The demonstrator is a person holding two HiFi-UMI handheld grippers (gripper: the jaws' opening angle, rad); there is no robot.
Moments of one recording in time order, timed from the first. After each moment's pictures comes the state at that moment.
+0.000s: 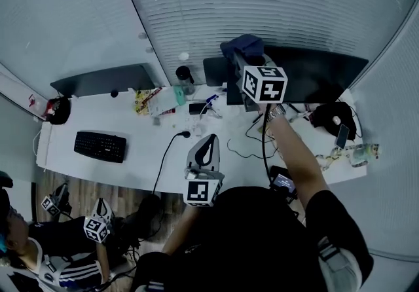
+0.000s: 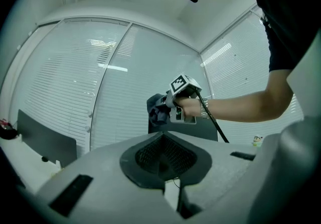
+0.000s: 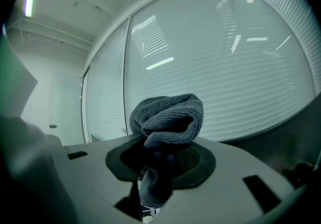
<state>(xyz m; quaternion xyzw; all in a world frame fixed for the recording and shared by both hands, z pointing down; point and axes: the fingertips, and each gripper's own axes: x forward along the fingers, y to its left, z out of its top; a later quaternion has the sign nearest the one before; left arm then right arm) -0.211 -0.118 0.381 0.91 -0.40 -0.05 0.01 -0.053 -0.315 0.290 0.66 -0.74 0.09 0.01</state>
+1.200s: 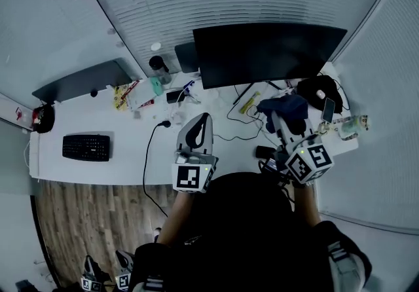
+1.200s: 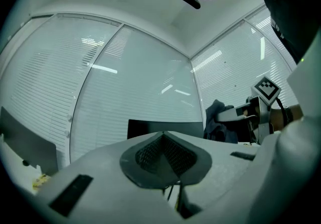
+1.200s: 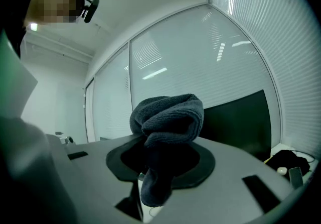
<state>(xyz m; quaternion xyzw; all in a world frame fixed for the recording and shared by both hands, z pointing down) -0.155 -0.095 0.349 0.94 -0.34 -0.06 0.00 0.017 -0.032 0.312 0.67 -0.73 0.09 -0.05</state>
